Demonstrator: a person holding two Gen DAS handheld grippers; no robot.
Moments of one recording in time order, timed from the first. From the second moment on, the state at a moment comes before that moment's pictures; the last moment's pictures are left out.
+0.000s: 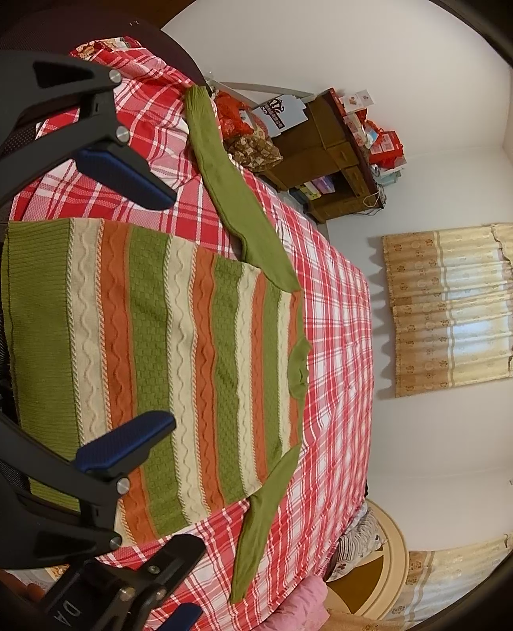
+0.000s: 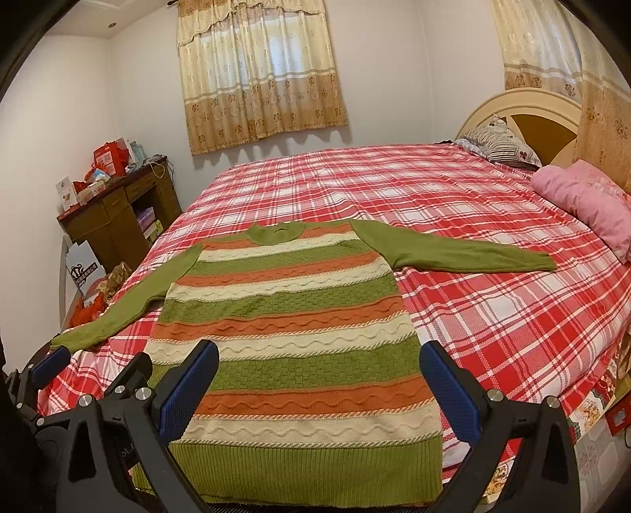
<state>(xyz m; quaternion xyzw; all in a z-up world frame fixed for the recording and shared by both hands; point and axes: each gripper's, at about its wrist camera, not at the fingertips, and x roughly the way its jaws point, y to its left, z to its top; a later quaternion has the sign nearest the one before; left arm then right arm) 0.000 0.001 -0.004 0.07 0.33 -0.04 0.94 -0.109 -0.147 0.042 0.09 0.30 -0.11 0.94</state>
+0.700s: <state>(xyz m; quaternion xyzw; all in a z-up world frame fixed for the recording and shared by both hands) -0.001 0.001 -0.005 0.06 0.33 -0.04 0.94 -0.106 -0.150 0.038 0.10 0.31 -0.11 0.94</state>
